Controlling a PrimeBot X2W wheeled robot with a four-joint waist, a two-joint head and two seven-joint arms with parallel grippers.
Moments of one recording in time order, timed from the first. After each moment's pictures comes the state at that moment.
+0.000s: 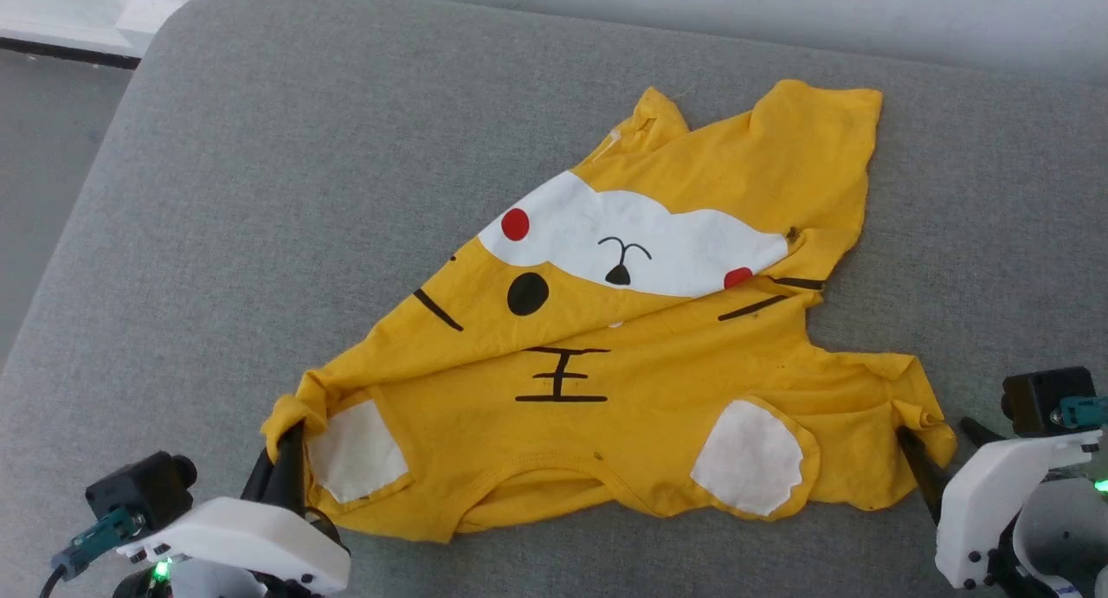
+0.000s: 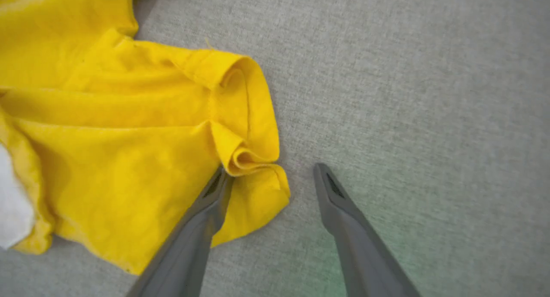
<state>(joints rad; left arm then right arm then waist) 0.13 0.17 -0.04 -0.24 -0.59 0.23 0.17 0.06 -0.20 -0.07 -0.16 0.22 0.13 0.66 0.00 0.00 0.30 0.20</state>
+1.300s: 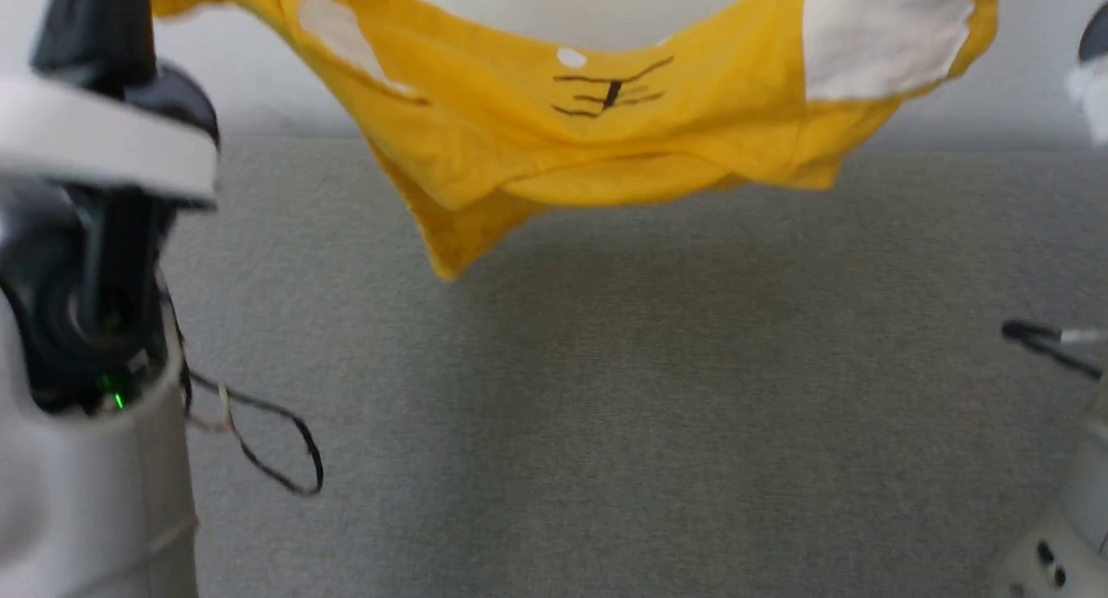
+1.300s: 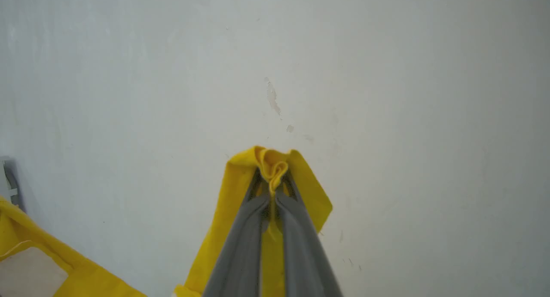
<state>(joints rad) -0.62 0.22 0.01 -0.37 -0.70 0.25 0.32 -0.74 -0.05 -0.13 -0.31 0.39 0.13 0.50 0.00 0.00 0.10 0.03</state>
